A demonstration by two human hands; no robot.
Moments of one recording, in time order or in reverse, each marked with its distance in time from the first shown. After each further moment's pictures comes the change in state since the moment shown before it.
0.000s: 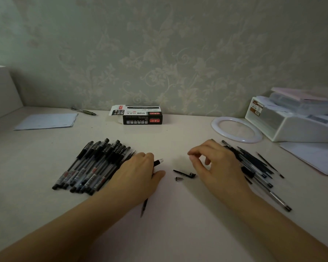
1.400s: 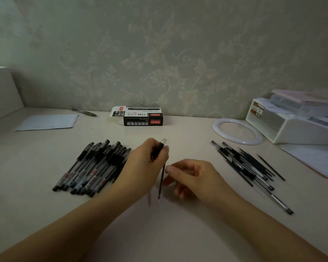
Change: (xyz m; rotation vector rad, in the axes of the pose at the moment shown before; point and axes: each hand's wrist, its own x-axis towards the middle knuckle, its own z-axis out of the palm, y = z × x) left_hand 0.009 0.015 -0.007 -0.723 0.262 -0.041; right_hand -0.004 -0.036 0.010 0.892 -0.447 0.541
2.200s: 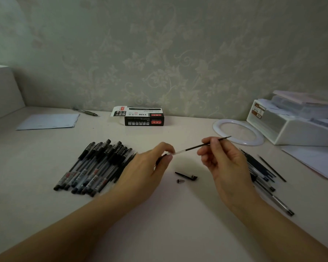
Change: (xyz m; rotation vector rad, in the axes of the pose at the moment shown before) left_hand -0.007 -0.016 -0.004 0.269 -0.130 0.238; right_hand 0.009 0.001 -0.026 0.315 0.428 -0.321
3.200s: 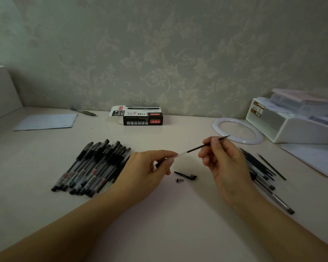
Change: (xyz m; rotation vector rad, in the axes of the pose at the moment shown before) left_hand -0.002 -0.003 0.002 -0.198 0.005 -0.012; right_hand 0.004 0.002 -0.004 -0.014 -0.031 0.006
